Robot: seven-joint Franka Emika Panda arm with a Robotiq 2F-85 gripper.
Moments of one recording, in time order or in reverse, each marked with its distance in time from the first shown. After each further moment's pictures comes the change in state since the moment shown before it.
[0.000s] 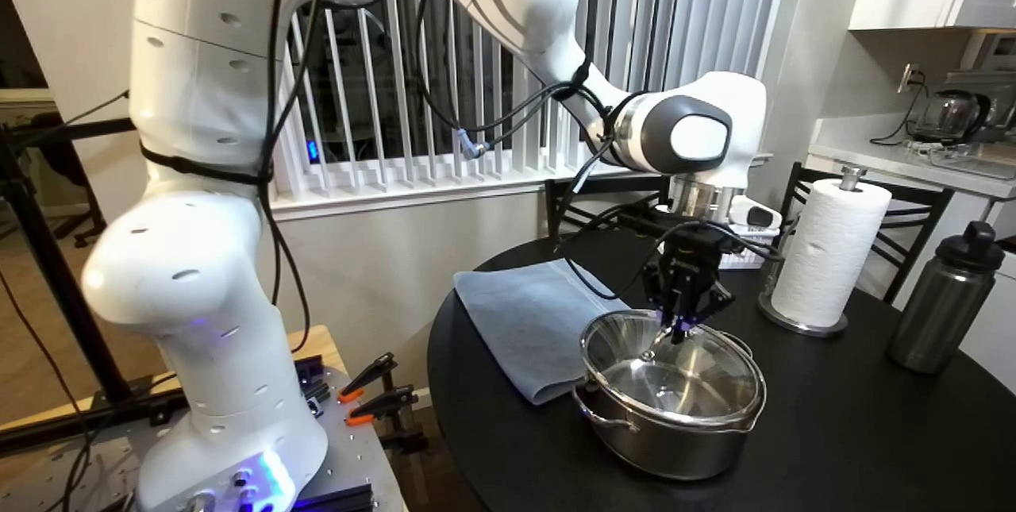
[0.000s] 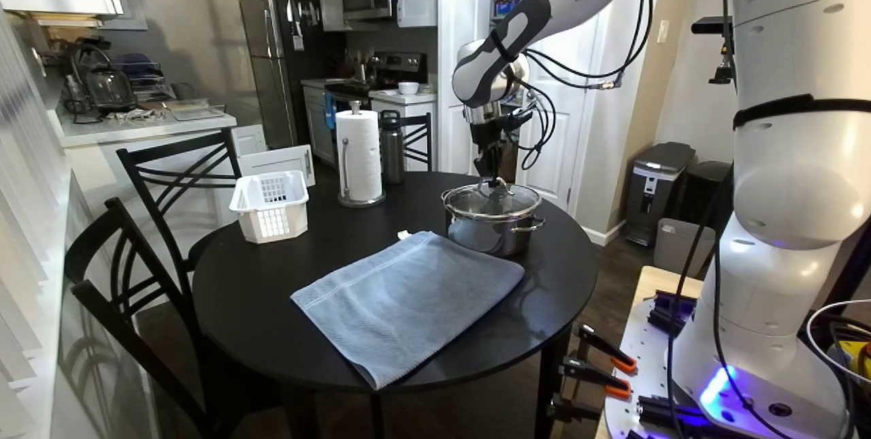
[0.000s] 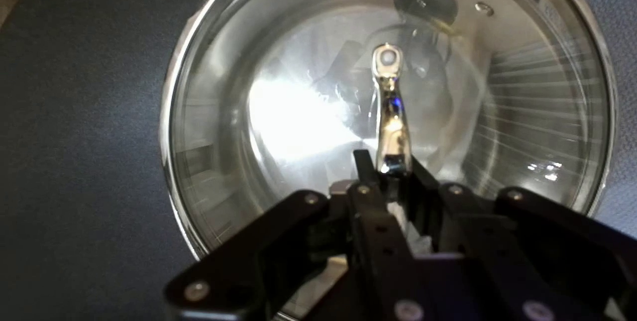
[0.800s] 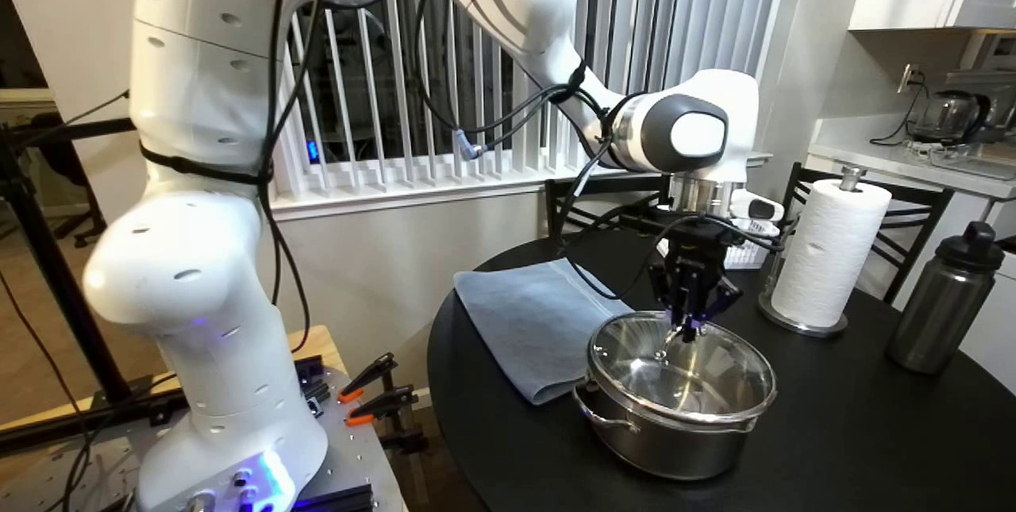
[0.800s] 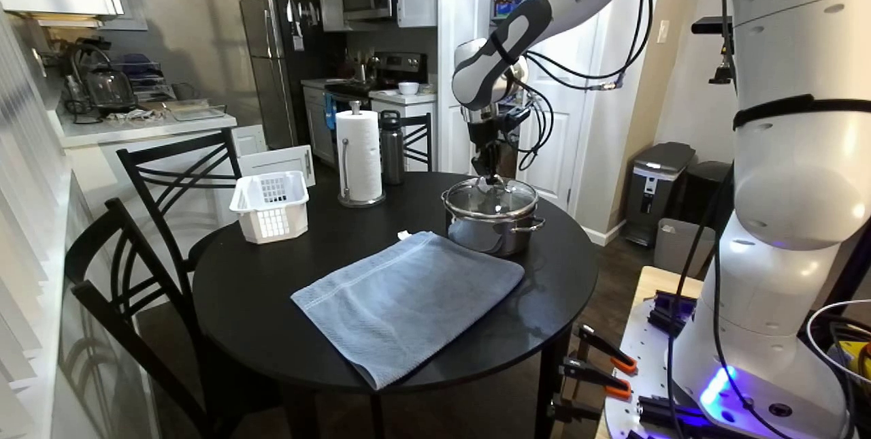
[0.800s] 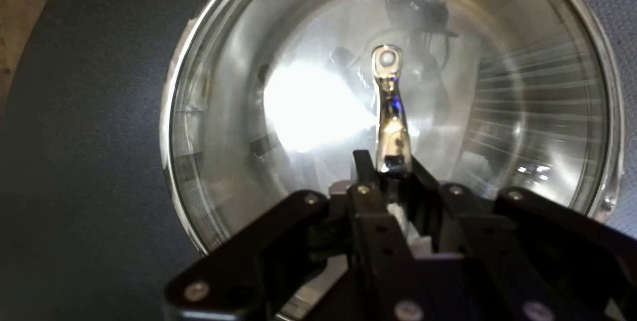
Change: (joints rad) arm 0.009 0.000 0.000 -0.001 -0.060 0.047 0.067
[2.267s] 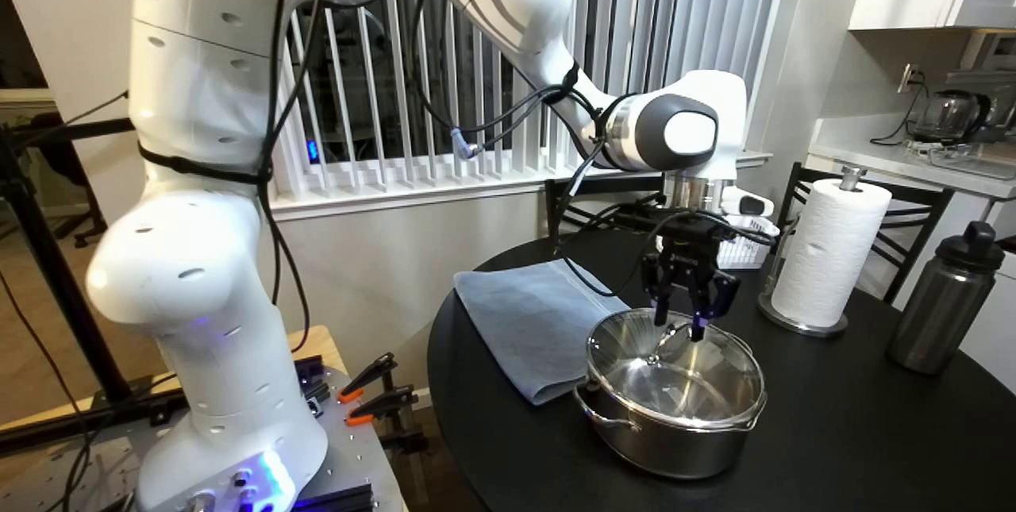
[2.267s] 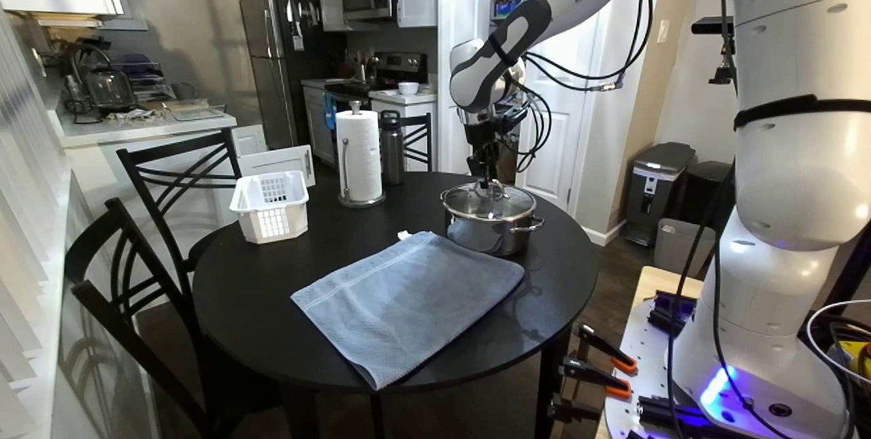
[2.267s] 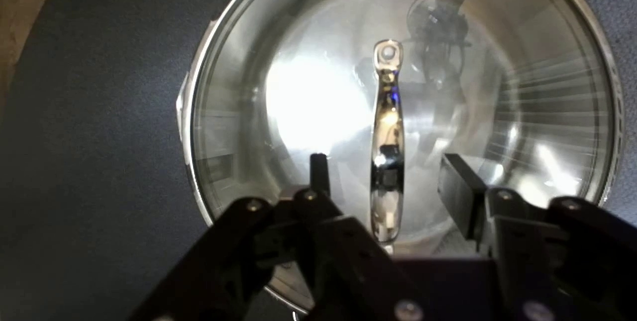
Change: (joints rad) arm 0.022 -0.005 0.001 -0.013 -0.024 0.010 0.027
